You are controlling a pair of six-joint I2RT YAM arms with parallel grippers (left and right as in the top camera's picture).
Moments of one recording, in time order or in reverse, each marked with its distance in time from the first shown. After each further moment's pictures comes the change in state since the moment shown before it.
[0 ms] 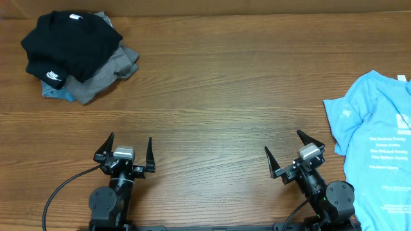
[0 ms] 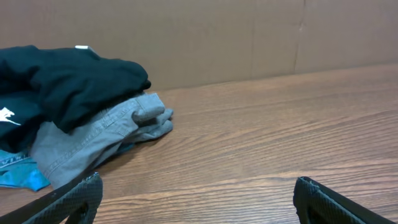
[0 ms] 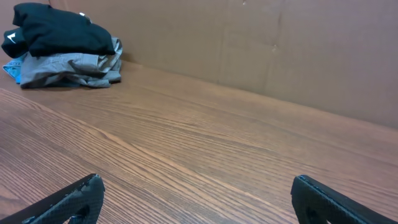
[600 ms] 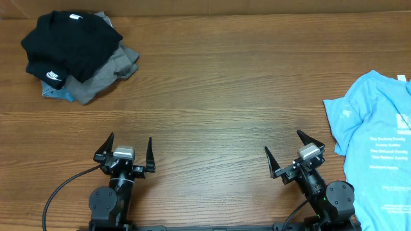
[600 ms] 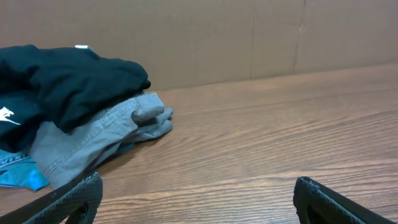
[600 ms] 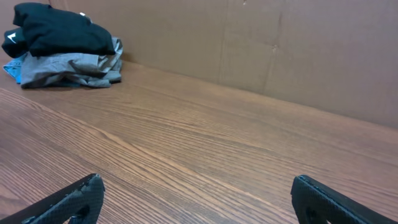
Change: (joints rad) left arm 0.000 0.000 0.000 -0.001 0.005 -0.011; right arm 0.000 0.000 0.000 -0.001 0.001 0.000
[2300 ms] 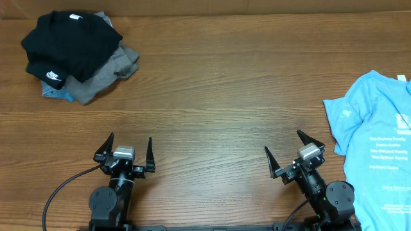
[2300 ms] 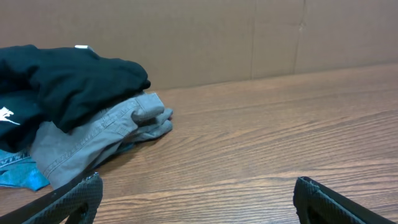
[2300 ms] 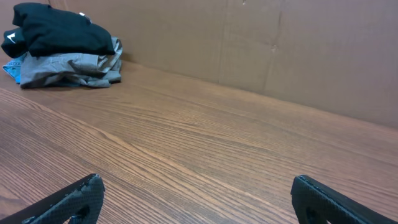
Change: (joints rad) left arm 0.000 0.000 0.000 0.000 0.000 0.000; right arm 0.000 0.000 0.000 0.000 0.000 0.000
